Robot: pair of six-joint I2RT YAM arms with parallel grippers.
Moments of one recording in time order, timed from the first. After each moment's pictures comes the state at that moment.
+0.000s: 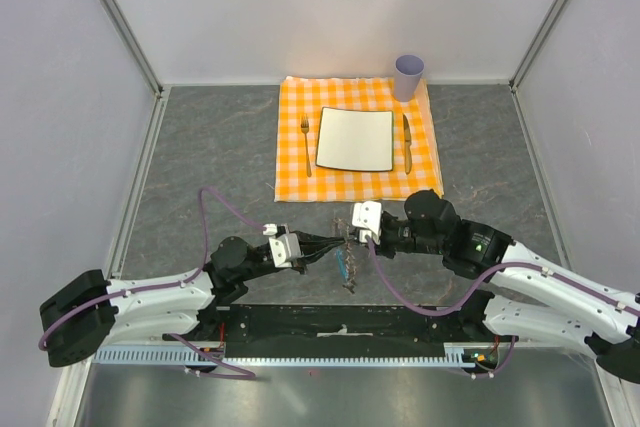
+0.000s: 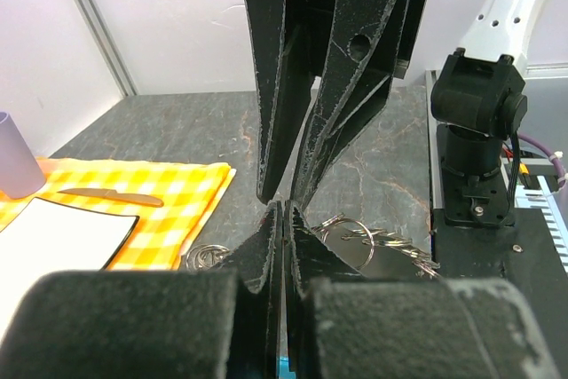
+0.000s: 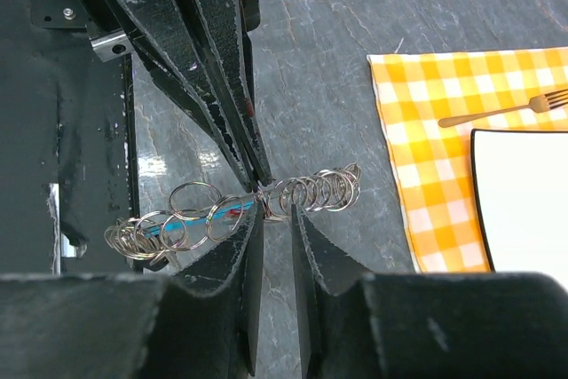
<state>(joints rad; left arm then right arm) -1.06 0.96 0.21 1.00 0.27 0.13 0.99 0.88 0.81 -0.35 -0.27 -0.38</state>
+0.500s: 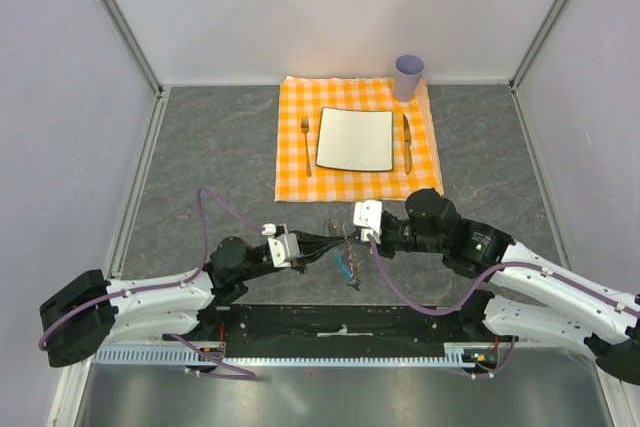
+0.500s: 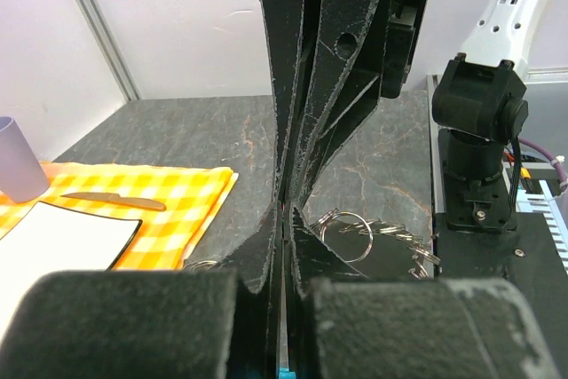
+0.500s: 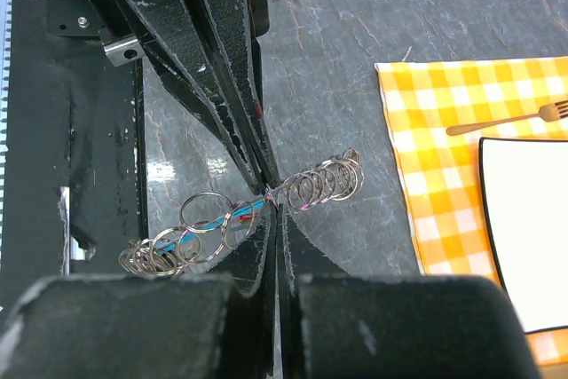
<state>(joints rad) -1.06 0.96 0.21 1.01 0.27 0.13 0.98 0.89 0.80 -0.34 -0.32 -0.37</state>
